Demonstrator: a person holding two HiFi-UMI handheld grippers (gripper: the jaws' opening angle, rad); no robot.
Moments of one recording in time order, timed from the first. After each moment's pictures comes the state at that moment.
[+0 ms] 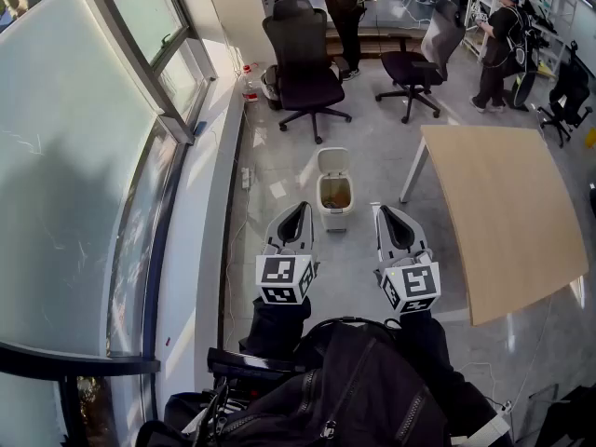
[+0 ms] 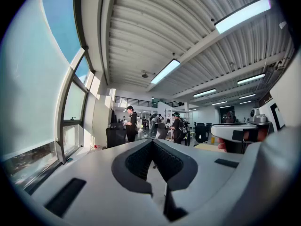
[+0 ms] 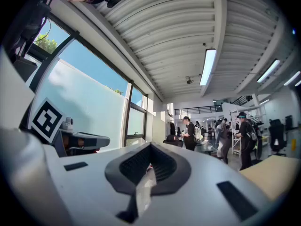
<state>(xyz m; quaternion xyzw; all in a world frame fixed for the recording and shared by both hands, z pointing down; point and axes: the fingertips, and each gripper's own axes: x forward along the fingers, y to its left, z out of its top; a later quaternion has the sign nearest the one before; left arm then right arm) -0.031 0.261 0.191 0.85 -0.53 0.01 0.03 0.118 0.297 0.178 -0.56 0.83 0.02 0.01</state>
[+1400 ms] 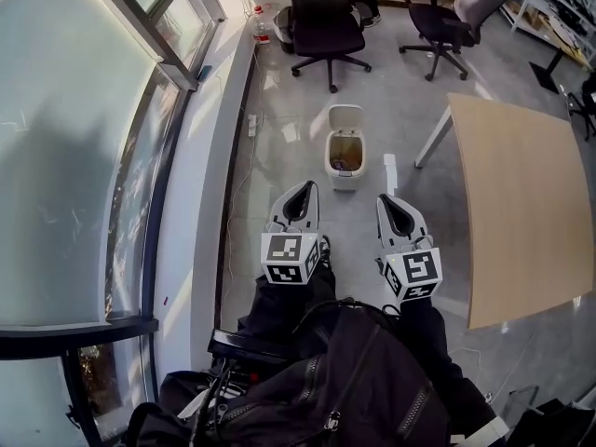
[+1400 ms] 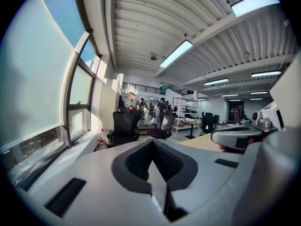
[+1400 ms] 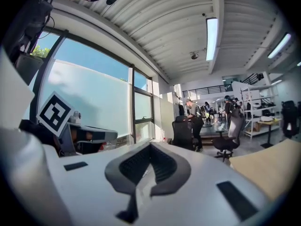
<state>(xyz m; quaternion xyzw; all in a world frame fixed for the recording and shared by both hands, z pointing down) -0.020 0.176 0.280 0.82 -0.56 0.07 0.10 0.117 0.209 0.277 -0.50 0.86 -0.06 -0.06</state>
